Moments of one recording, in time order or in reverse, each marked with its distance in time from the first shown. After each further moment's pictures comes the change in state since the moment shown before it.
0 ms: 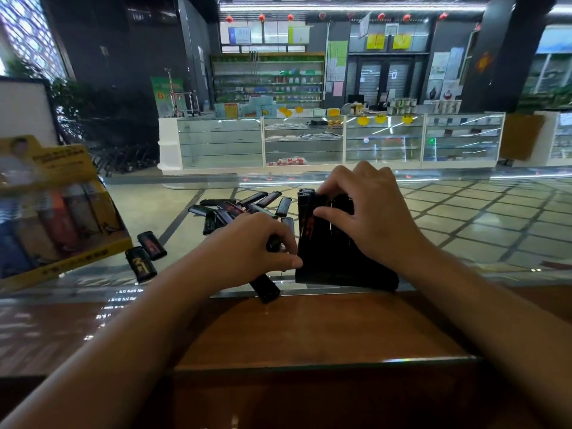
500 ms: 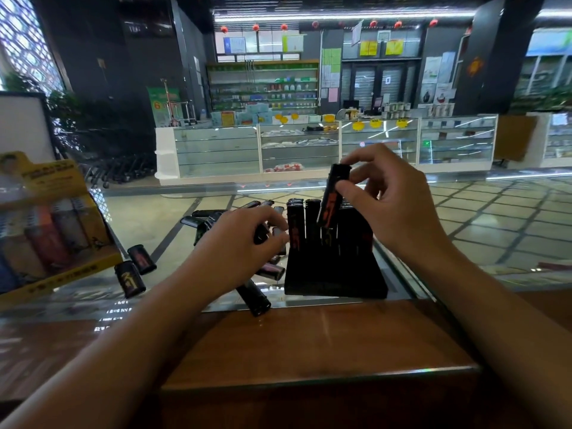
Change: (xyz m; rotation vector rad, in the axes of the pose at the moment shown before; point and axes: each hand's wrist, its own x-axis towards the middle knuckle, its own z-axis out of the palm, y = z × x) left_hand 0.005 0.004 0.002 -0.130 0.279 -0.010; right_hand 0.000 0.015 -0.028 0.404 0.157 0.267
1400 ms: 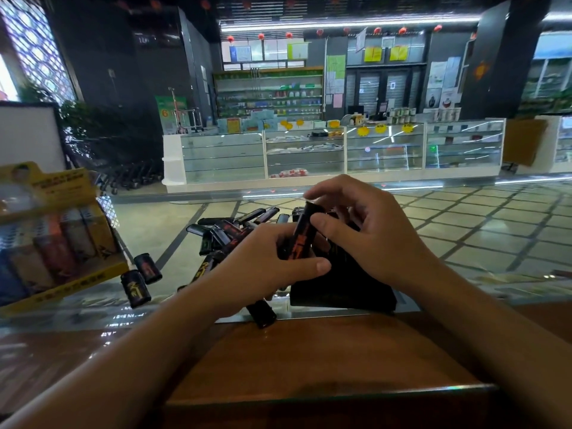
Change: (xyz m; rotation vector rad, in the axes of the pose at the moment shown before) left_hand -0.006 0.027 0.004 -0.556 -0.237 -0.046; right_hand -0.009 -0.018 0.018 0.129 -0.217 -0.110
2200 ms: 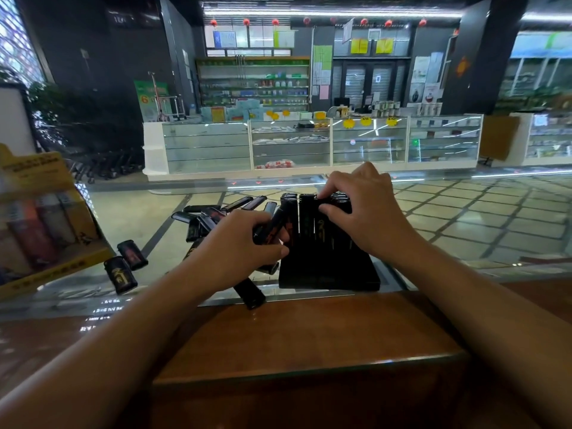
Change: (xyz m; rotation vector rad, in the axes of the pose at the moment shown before) left_hand 0.005 -0.023 -0.012 0.280 0.160 -0.078; right_hand 0.004 0.040 -0.005 -0.559 -0.001 0.030
